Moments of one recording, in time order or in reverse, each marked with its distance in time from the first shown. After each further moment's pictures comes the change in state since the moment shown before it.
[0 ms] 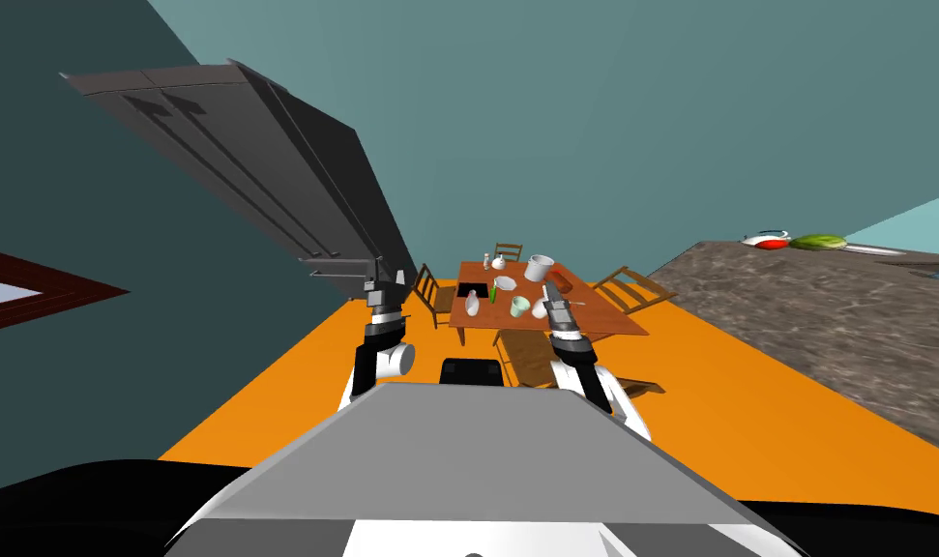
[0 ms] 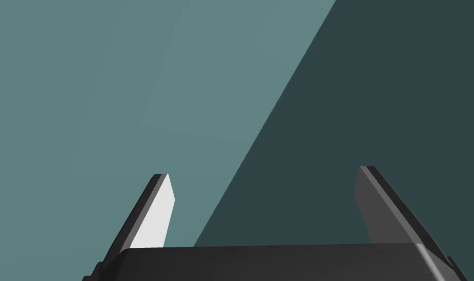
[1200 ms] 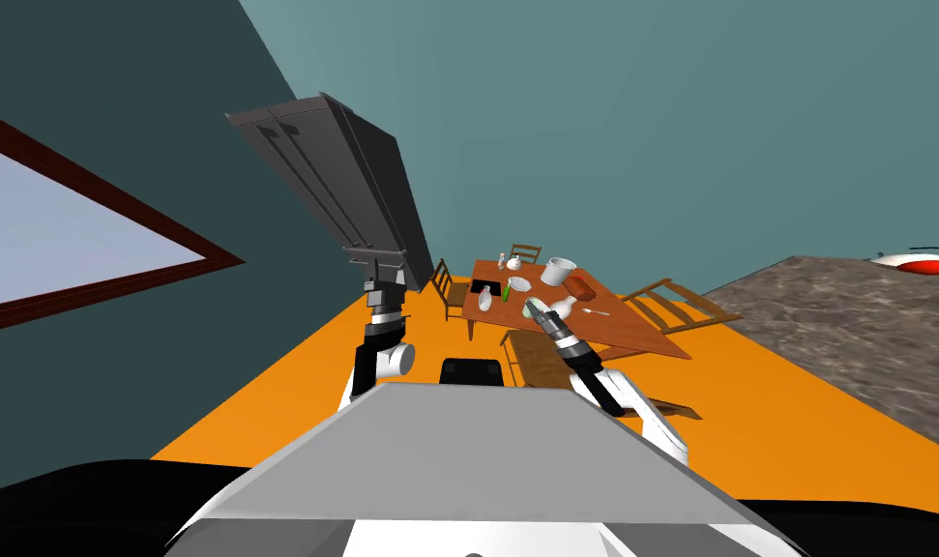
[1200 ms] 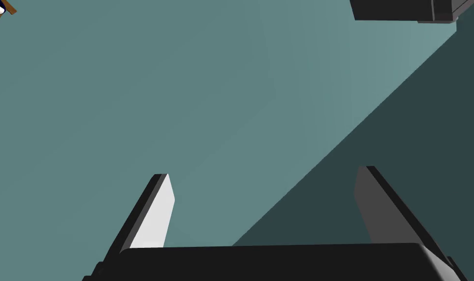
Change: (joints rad) left arm 0.000 0.000 0.000 0.000 0.000 0.000 0.000; right arm 0.034 -0.232 -0.034 0.144 0.332 0.049 0.004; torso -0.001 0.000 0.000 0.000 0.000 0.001
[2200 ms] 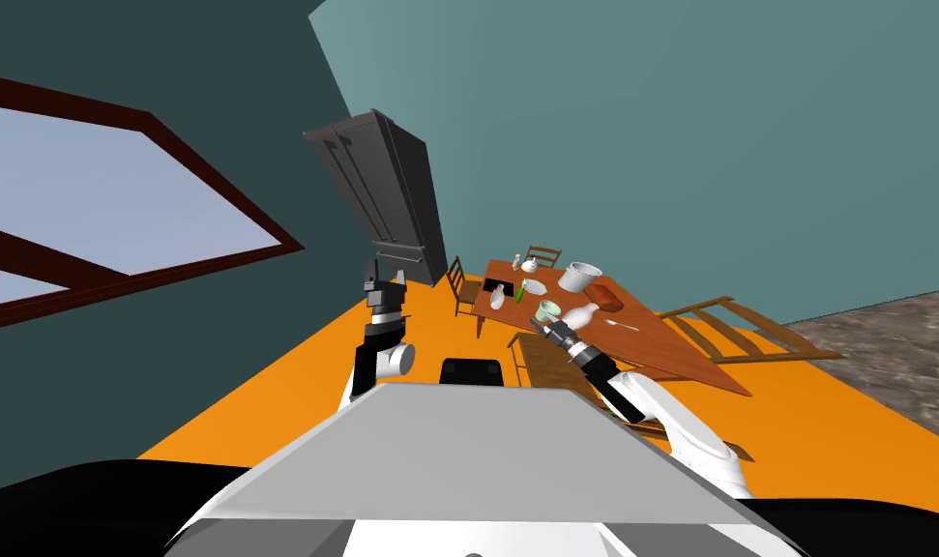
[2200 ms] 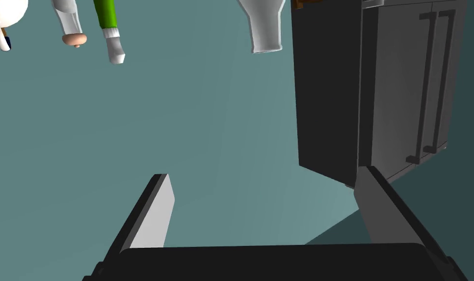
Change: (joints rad) left arm 0.000 0.000 0.000 0.000 0.000 0.000 0.000; right arm 0.036 -0.210 -0.028 0.118 0.296 0.059 -0.004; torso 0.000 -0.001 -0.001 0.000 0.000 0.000
